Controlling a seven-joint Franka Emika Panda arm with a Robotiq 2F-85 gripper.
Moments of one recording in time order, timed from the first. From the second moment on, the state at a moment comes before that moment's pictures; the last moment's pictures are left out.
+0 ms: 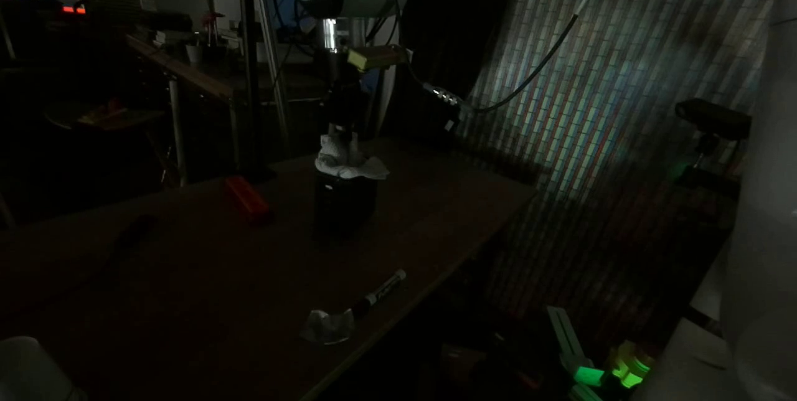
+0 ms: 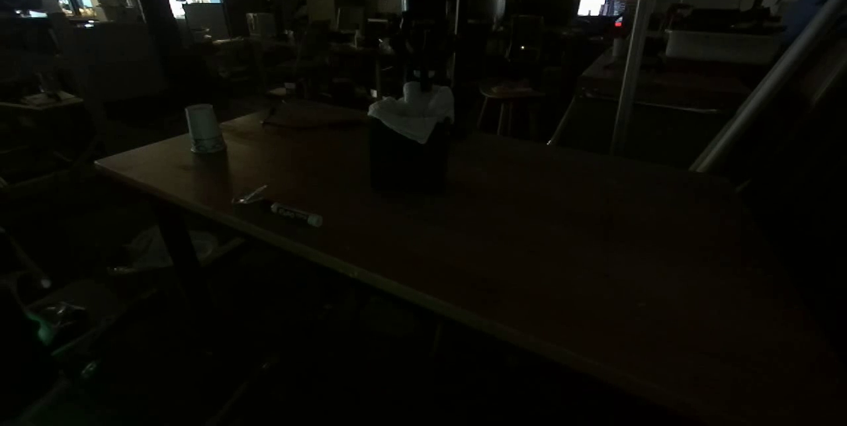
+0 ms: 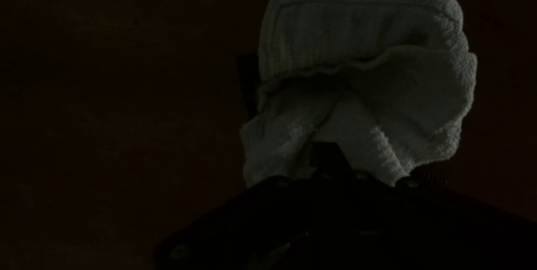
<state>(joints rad) -0.07 0.28 -0.02 -1.72 -0.12 1.97 -0.19</state>
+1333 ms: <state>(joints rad) -0.07 0.52 -0.02 -1.44 -0.12 2.01 -0.34</state>
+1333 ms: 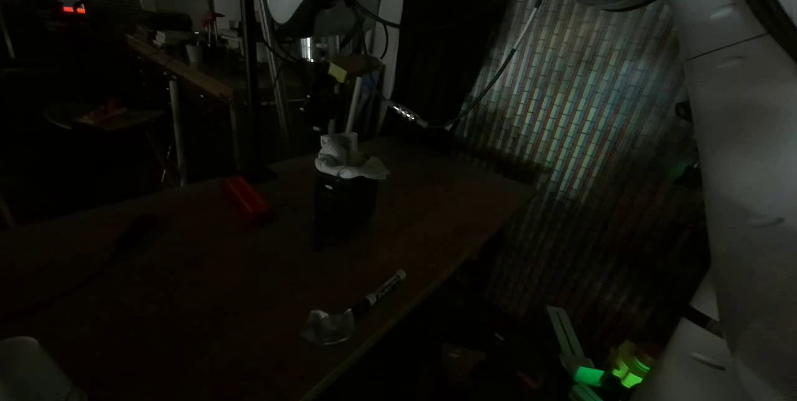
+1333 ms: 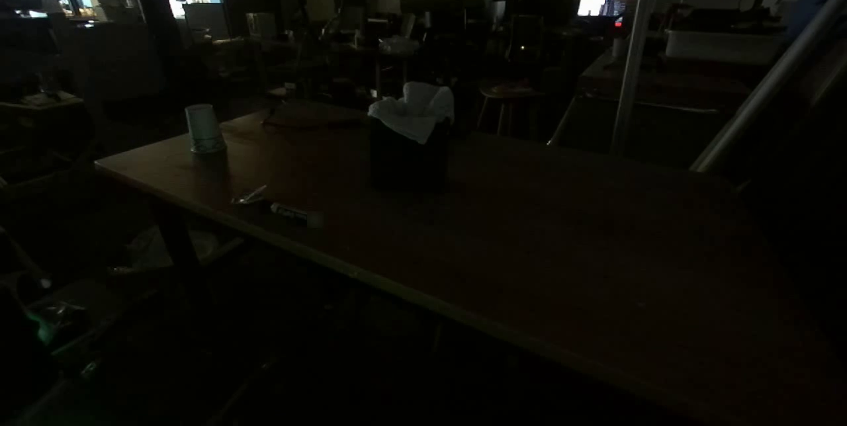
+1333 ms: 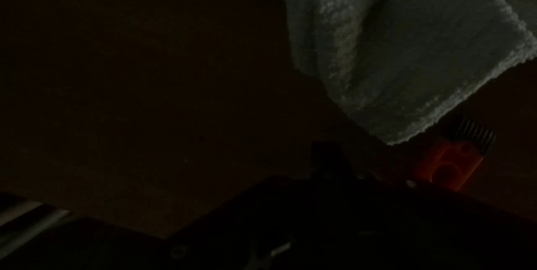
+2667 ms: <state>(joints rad) -0.06 0.49 -0.01 -1.50 -0.11 1.97 -0.28</state>
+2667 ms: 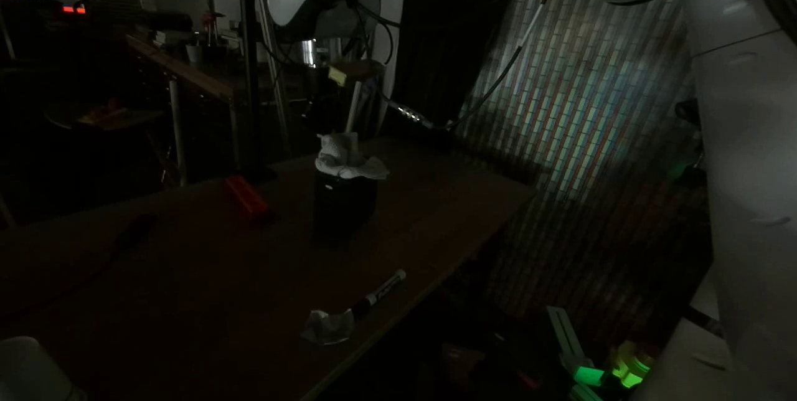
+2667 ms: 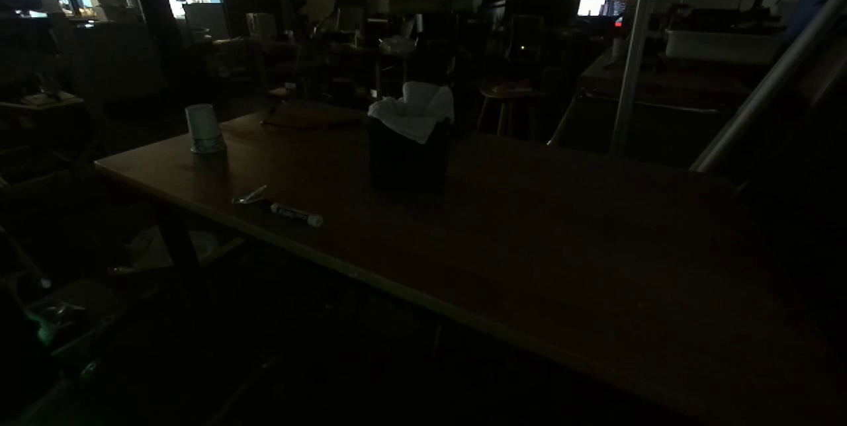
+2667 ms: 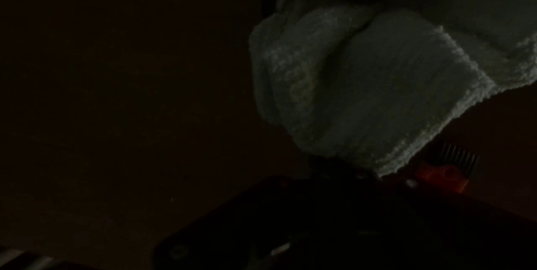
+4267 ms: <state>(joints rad) -0.06 0.35 -0.01 -1.73 -0.12 1.97 -0.18</state>
